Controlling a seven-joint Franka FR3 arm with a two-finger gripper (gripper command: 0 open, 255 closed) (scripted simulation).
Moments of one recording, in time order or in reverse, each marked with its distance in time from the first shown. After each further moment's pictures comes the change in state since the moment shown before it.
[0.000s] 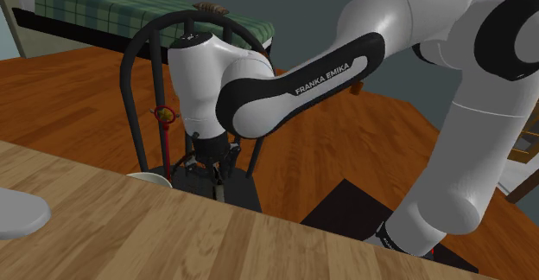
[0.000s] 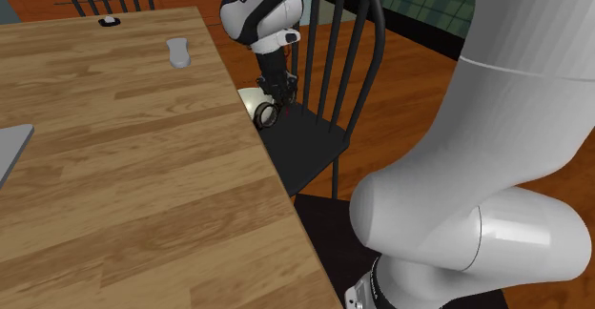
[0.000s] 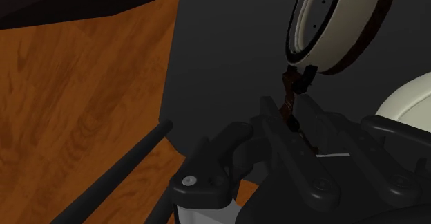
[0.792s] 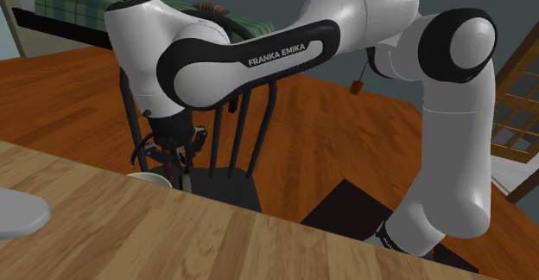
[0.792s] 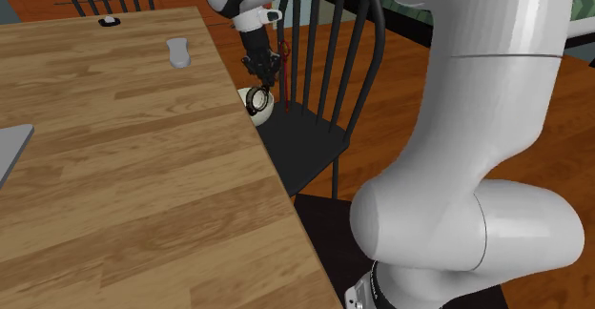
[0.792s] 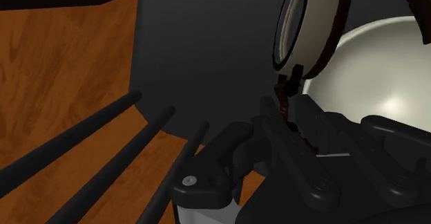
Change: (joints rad) arm 0.142 0.252 -0.034 0.405 -0.119 -0.221 0.056
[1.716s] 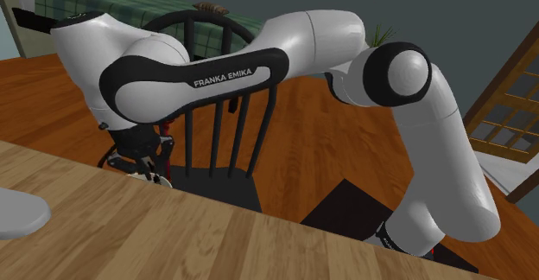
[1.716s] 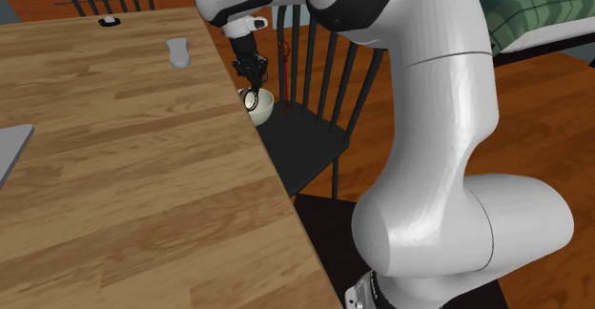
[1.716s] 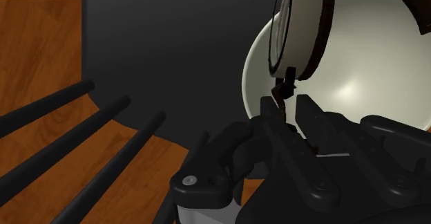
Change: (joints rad) arm 0.177 0.283 -0.070 0.361 -0.109 -0.094 0.021
